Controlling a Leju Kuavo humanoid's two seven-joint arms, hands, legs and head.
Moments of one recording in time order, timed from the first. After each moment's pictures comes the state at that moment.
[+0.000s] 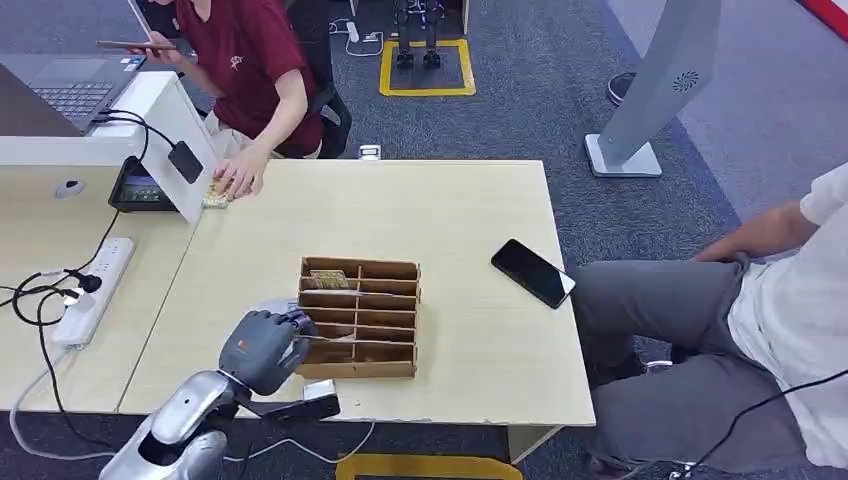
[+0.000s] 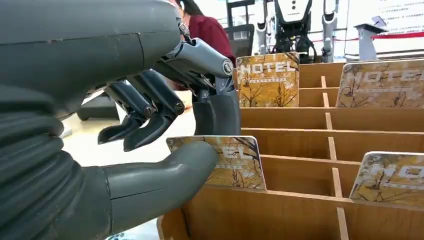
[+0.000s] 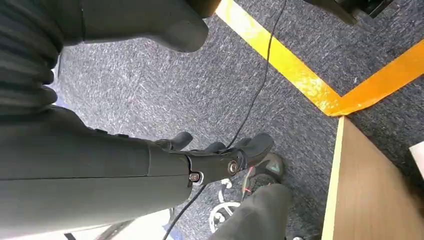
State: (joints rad) left arm -0.16 0.31 -0.62 -1.40 -1.04 0.11 -0.08; right arm -0.07 0.17 -0.34 -0.22 1.42 -0.25 -0.06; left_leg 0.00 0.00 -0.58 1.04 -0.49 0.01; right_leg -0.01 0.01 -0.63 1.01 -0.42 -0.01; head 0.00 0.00
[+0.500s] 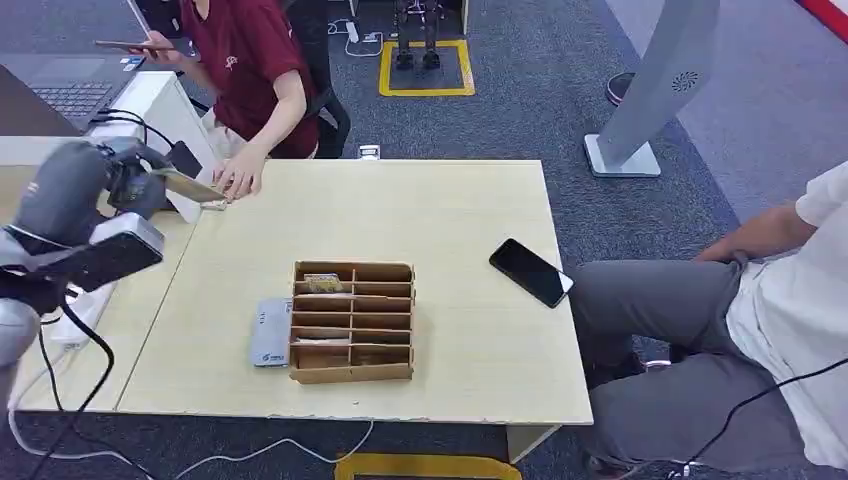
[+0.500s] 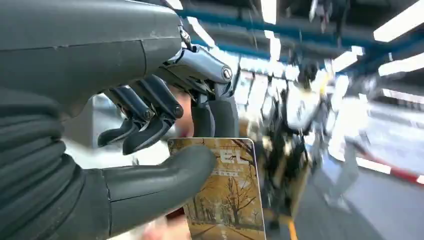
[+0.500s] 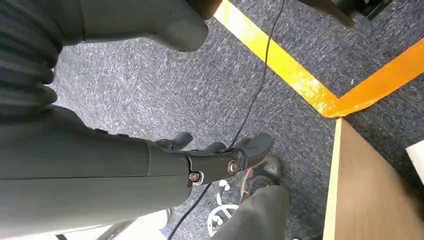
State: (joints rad) left arm -0.53 0.60 -0.28 -1.73 -0.48 -0.21 -0.08; right arm -0.07 0.16 -0.34 -0.22 1.41 -0.25 -0.08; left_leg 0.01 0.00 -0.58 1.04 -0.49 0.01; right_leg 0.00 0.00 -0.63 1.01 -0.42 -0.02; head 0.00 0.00
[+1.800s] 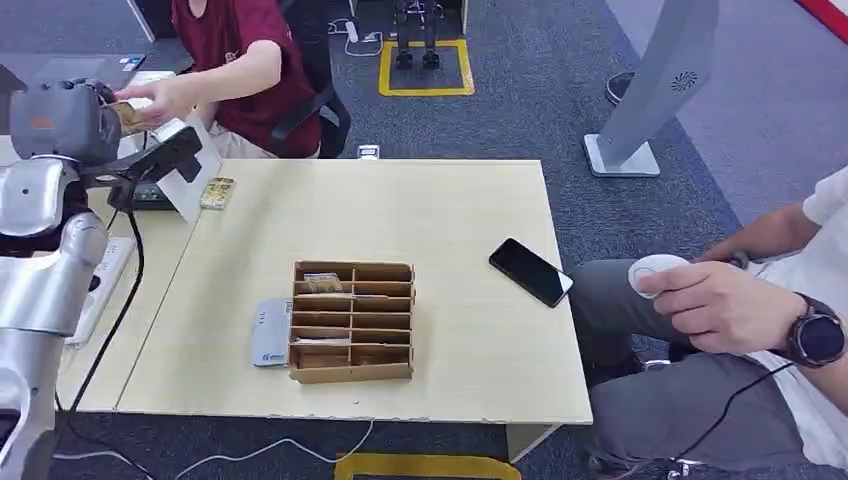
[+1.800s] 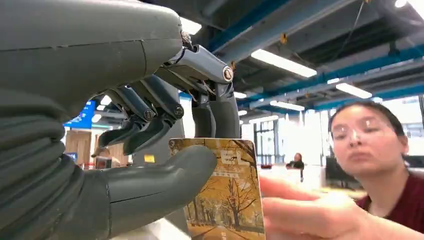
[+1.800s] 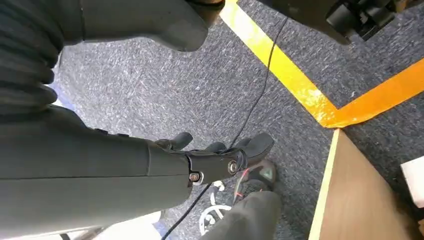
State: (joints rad) left arm -0.84 0.36 -0.32 -1.02 -1.31 0.09 0.18; right arm -0.09 0.17 -0.29 -0.22 1.43 -0.21 -0.05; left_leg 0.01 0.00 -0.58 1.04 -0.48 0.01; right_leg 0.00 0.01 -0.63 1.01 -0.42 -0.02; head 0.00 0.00
